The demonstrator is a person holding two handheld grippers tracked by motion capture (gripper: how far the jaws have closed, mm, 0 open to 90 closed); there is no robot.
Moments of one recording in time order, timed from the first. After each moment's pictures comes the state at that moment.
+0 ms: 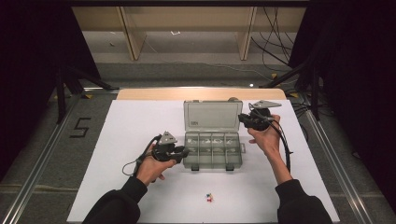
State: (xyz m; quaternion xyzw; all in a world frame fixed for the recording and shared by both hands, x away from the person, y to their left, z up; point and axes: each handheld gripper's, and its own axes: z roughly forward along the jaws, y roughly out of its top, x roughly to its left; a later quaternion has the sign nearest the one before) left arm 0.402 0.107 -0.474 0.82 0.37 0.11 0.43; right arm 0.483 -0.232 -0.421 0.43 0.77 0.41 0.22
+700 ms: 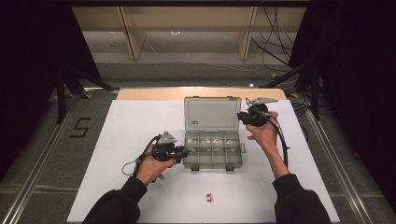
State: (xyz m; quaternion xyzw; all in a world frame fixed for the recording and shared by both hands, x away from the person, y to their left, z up) left arm 0.403 0.107 -0.475 0.81 0.38 0.10 0.44; right arm 0.498 -0.228 -0.422 0.45 0.77 0.39 0.21
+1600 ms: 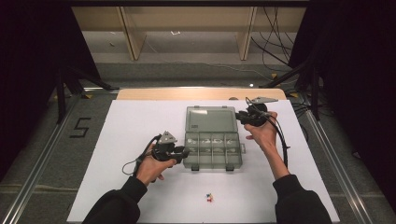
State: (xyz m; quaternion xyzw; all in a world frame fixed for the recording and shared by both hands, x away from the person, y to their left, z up) left arm 0.403 0.107 -0.475 0.81 0.37 0.10 0.44; right arm 0.494 -0.224 -0.417 0.44 0.77 0.41 0.21
